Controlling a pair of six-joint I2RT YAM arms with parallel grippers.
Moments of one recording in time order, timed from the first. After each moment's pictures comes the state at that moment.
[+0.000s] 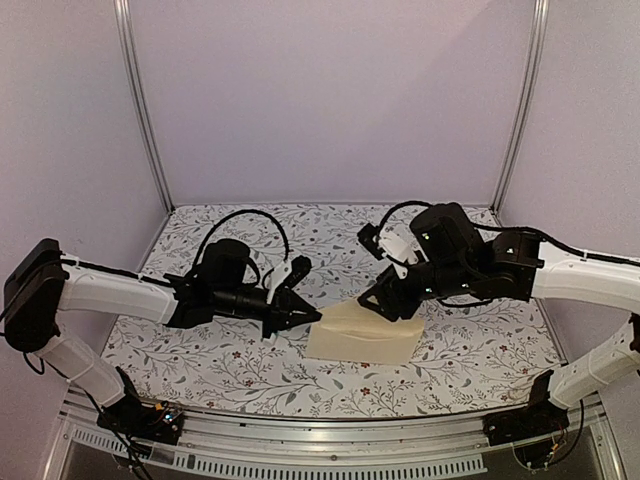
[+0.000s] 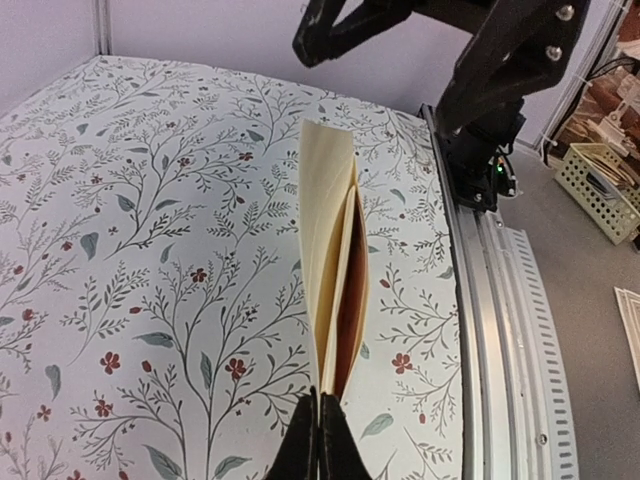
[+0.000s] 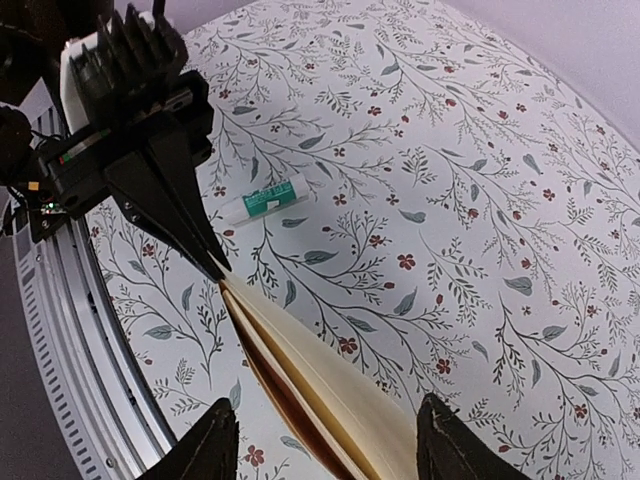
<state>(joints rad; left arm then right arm) -0.84 1.50 0.69 0.36 0.60 0.05 1.04 1.33 1.08 -0.46 0.03 0.10</state>
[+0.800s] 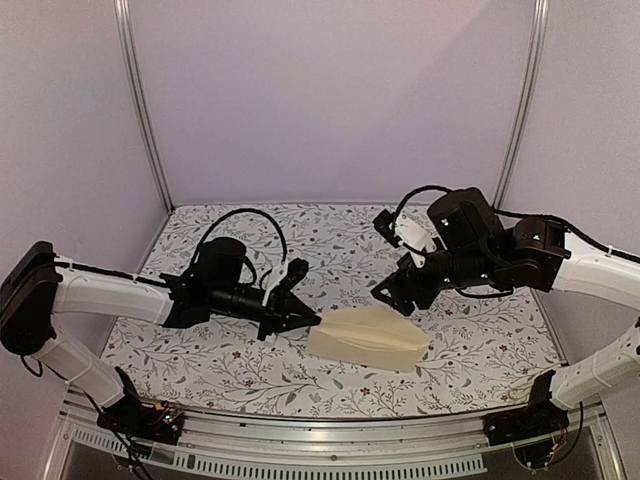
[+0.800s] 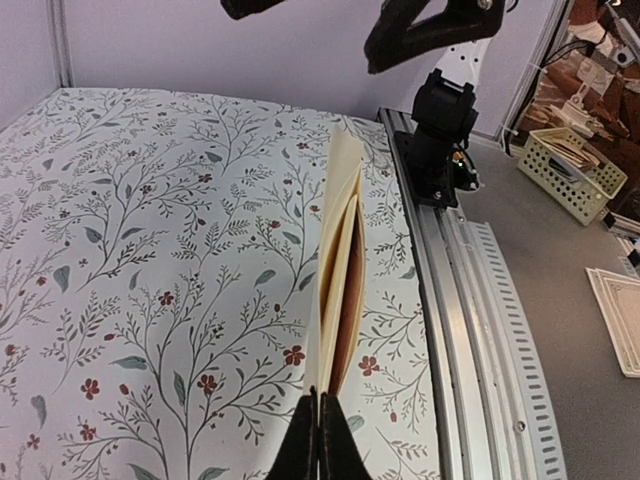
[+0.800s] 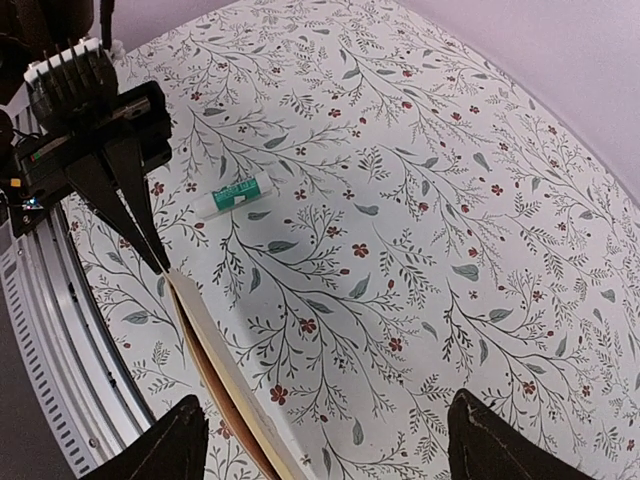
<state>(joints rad) -0.84 1.47 0.68 0.36 0.70 0.10 1.04 1.26 1.17 -0.62 0.13 0.08</state>
